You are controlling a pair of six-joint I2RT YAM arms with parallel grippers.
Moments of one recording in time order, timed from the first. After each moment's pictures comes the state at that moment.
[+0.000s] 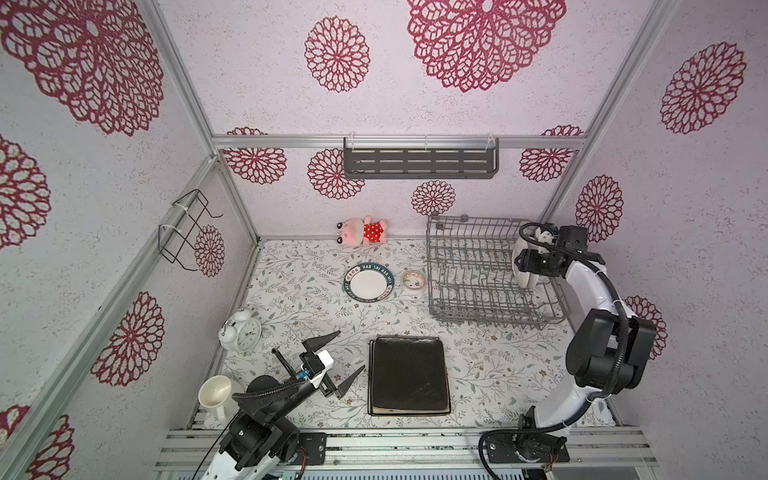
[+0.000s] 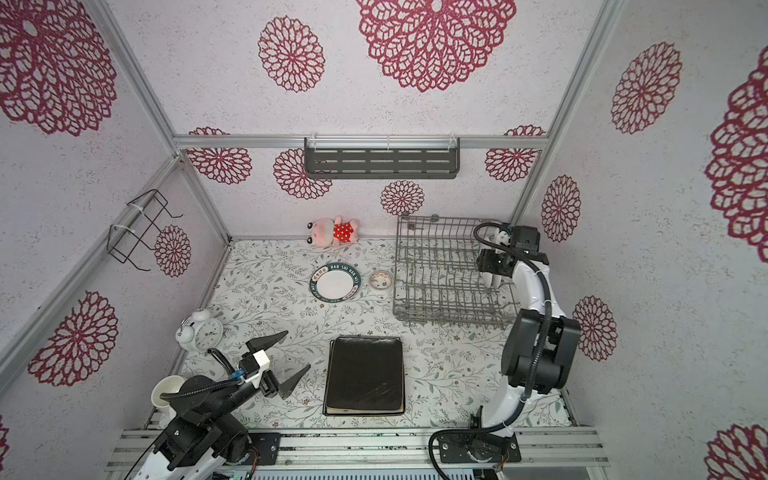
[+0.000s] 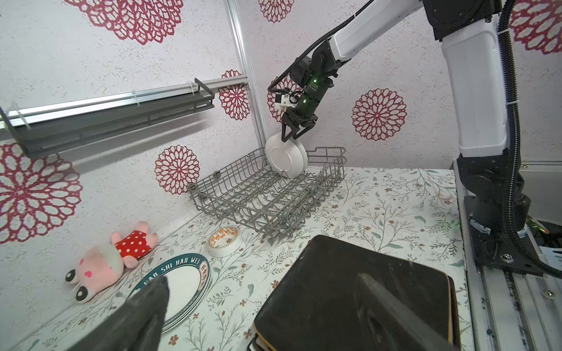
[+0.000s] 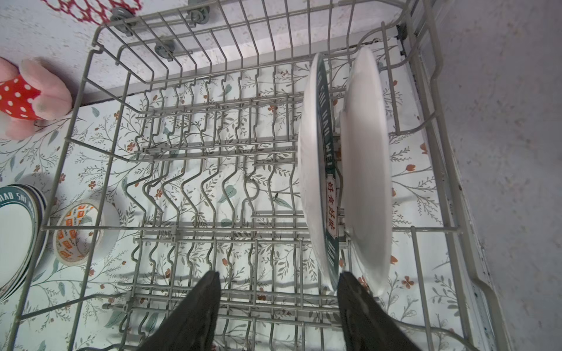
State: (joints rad) left arm -0.60 0.08 0.24 -0.07 0.29 0.22; right arm -0.23 1.76 1.51 -0.59 -0.26 -0.03
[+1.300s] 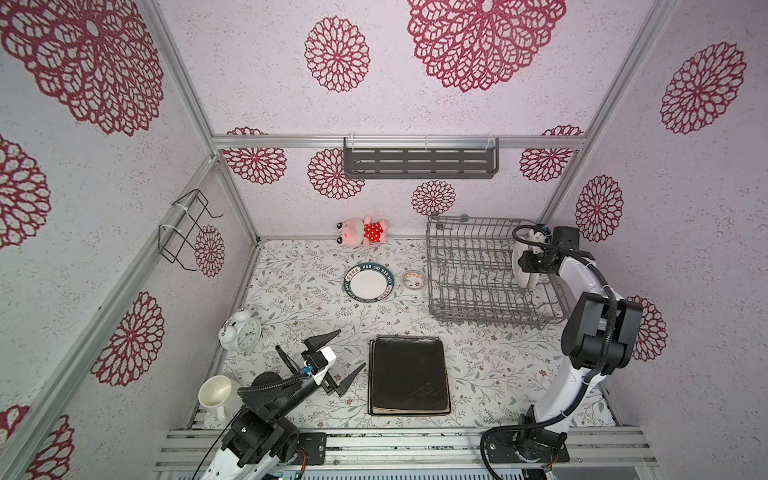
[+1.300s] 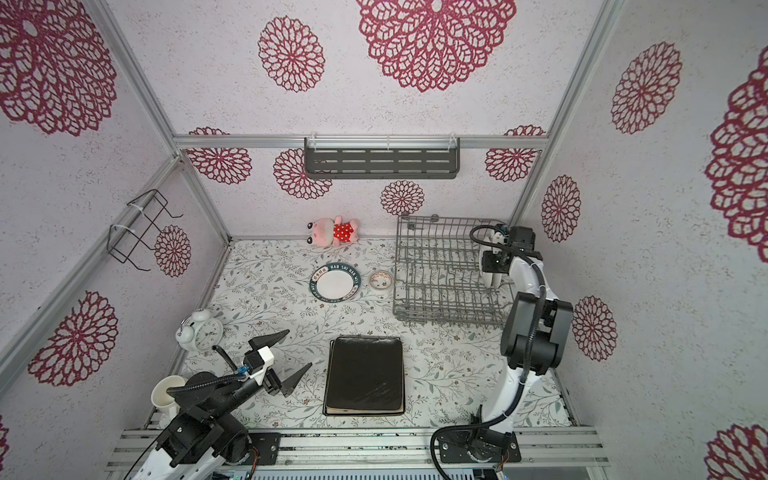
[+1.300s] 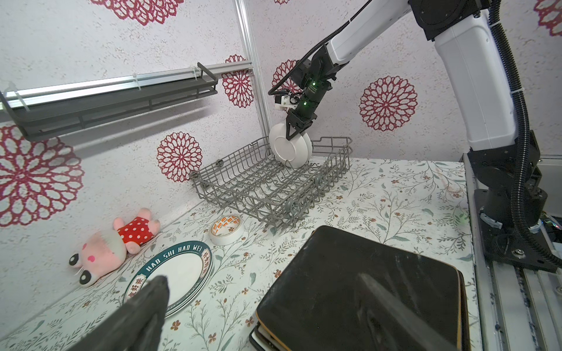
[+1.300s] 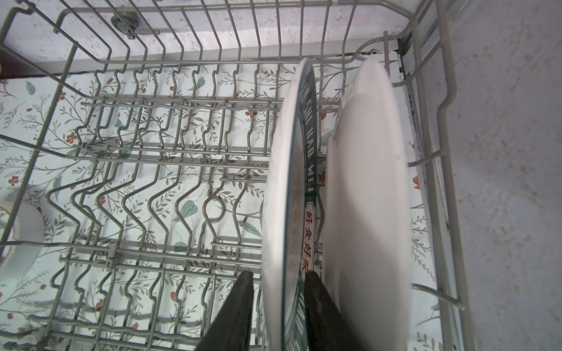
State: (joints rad) left arm -0.59 0.12 0.23 -0.07 0.28 0.22; right arm -0.24 1.92 1.58 -0.52 -0.23 -0.16
